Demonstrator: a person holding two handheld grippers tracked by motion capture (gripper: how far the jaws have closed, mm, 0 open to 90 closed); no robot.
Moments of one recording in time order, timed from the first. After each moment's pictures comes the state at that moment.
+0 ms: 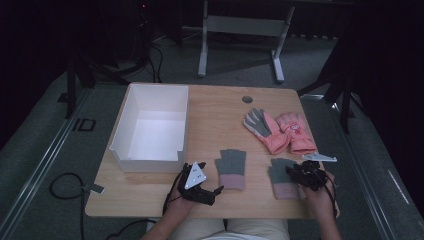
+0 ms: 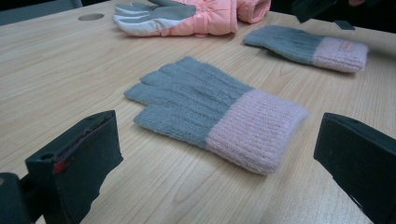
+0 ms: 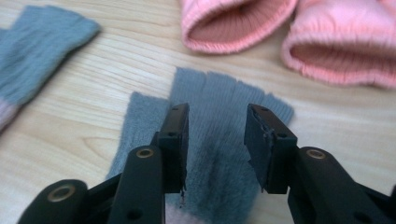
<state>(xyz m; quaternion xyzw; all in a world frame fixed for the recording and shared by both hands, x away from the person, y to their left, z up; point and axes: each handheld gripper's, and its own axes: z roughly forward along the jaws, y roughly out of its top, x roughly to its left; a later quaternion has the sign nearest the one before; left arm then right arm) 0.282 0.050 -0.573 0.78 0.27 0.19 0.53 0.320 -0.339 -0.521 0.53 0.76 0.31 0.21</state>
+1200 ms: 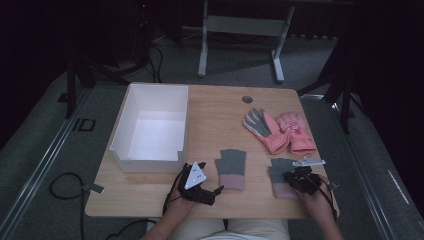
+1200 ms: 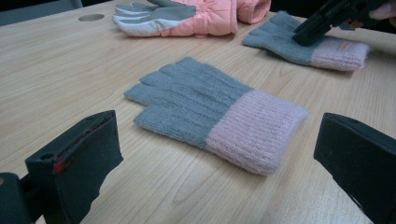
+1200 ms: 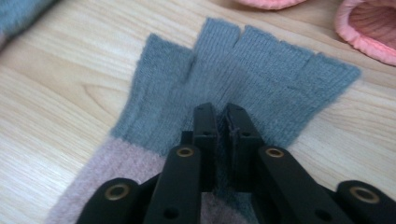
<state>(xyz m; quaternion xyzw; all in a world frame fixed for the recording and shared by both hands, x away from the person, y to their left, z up) 0.282 0.049 -0.573 0.78 0.27 0.19 0.53 0.317 -0.330 -0.542 0.49 0.81 0.26 0.19</state>
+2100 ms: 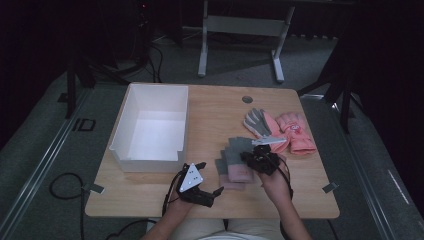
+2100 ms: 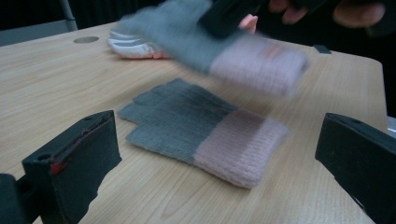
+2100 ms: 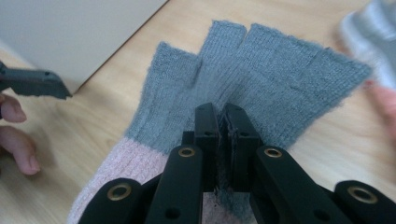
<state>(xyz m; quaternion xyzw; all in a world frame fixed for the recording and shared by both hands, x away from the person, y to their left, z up) 0.276 0.055 -0.570 0.76 0.25 0.19 0.57 0.340 -0.191 -0.486 0.44 0.81 0.36 0.15</state>
